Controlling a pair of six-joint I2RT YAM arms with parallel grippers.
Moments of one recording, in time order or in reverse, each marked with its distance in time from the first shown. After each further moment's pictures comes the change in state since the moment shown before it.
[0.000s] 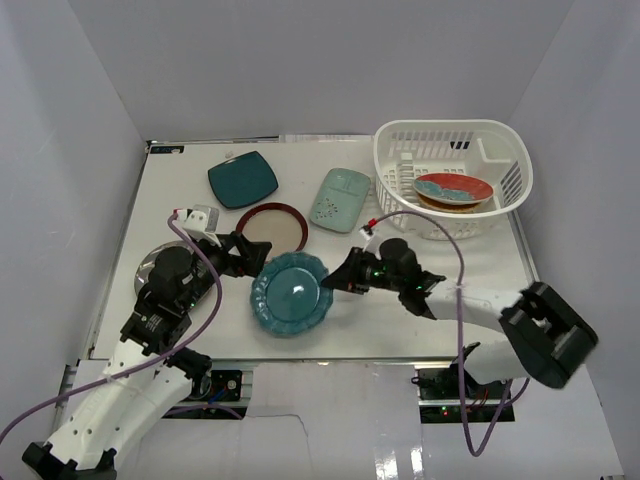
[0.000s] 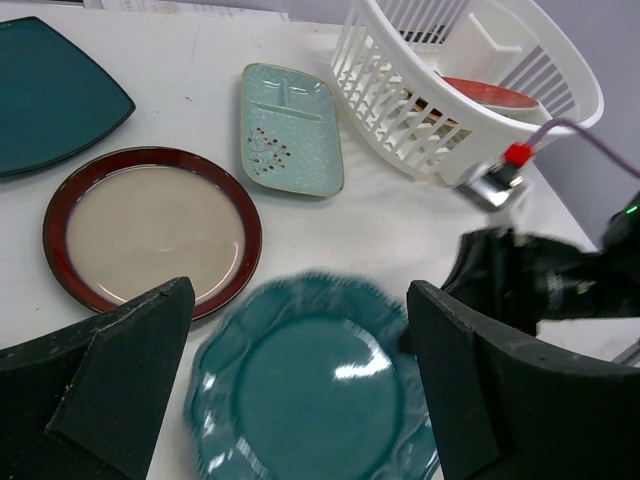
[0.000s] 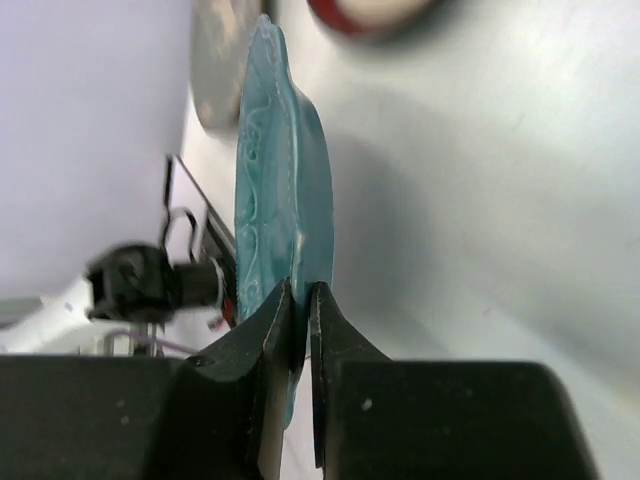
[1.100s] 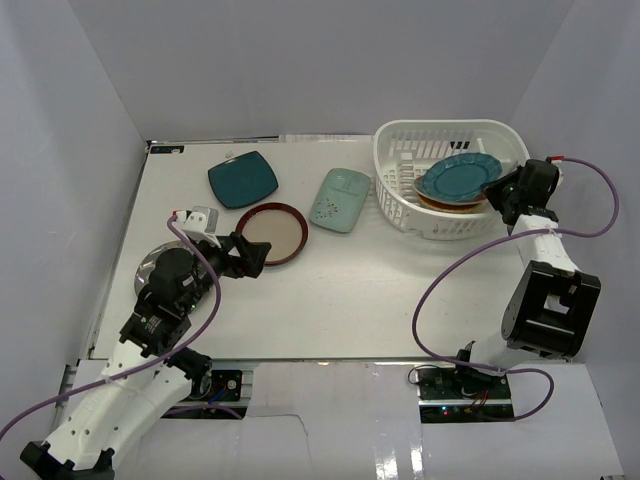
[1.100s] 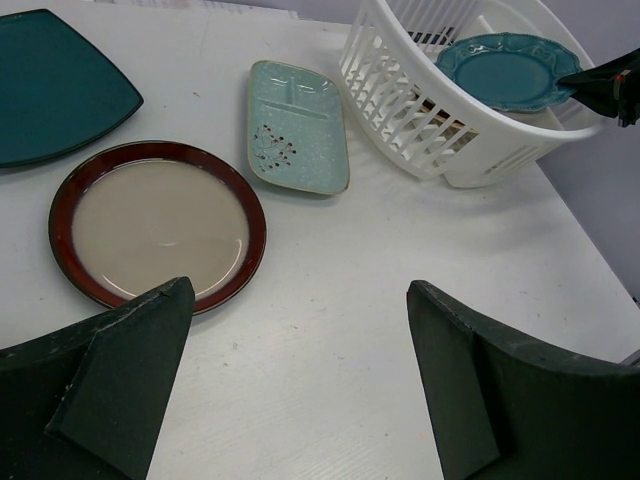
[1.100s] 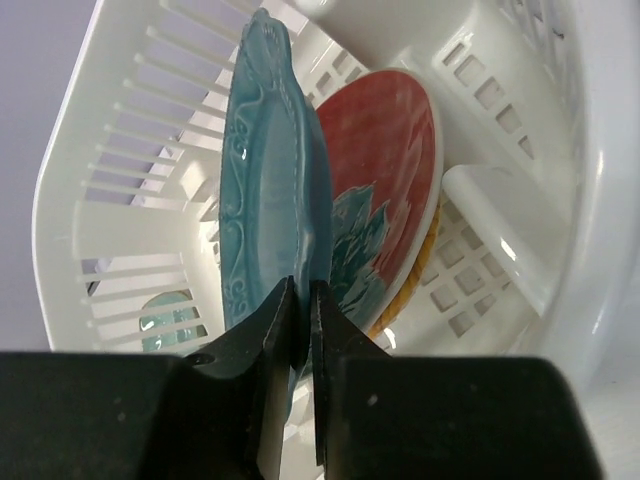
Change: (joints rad) left arm -0.027 -0.010 0.001 -0.021 -0.054 -0.014; right arm -1.097 0.082 0.542 -0.557 0.217 -0.205
